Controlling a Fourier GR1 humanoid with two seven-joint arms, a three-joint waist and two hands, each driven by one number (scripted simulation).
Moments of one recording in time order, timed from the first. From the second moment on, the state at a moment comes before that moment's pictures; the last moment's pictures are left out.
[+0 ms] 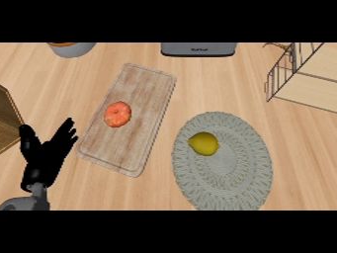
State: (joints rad) left arm -0.04 0.21 0.05 -1.37 0.16 0.02 0.31; right arm -0.71 -0.49 -0.43 -1.94 0.50 0.54 0.85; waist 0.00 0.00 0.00
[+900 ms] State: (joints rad) left arm -0.07 0.18 0.05 -1.34 0.13 0.01 0.29; right arm -0.95 -0.79 -0.42 -1.24 0.53 0.45 0.50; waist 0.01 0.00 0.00
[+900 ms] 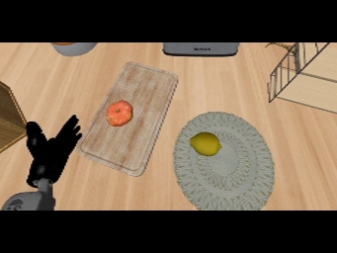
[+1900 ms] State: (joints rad) left arm -0.07 0.18 0.07 -1.33 0.13 -0.02 0.29; right arm -1.12 -0.83 -0.34 -0.63 0.69 0.15 0.08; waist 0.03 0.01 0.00
